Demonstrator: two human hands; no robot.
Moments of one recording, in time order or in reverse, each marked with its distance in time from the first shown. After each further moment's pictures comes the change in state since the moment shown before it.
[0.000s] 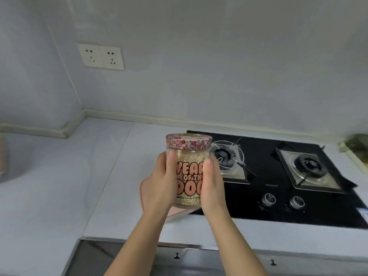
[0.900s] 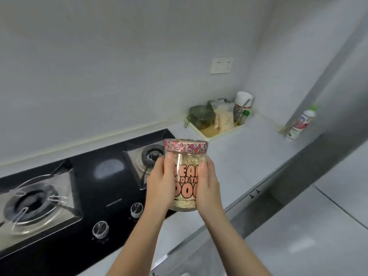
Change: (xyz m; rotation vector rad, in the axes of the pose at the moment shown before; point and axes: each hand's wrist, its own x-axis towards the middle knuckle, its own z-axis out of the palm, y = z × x) left_hand -0.136 0.060 0.477 -0.053 -0.624 0.026; right_hand -0.025 0.022 -0.477 -0.204 0.618 0.139
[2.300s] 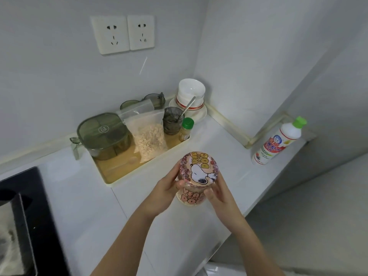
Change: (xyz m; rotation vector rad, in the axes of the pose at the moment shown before) left_hand 0.306 -0.097 0.467 0.045 -0.763 0.054; right_hand 0.398 0.241 -0.371 -0.134 -0.180 0.097
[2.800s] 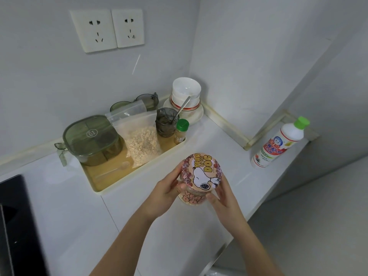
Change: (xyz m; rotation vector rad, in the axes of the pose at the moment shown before) left_hand 0.032 -0.017 0.012 0.018 -0.002 0.020; right_hand 0.017 0.031 -0.018 0.130 0.022 0.024
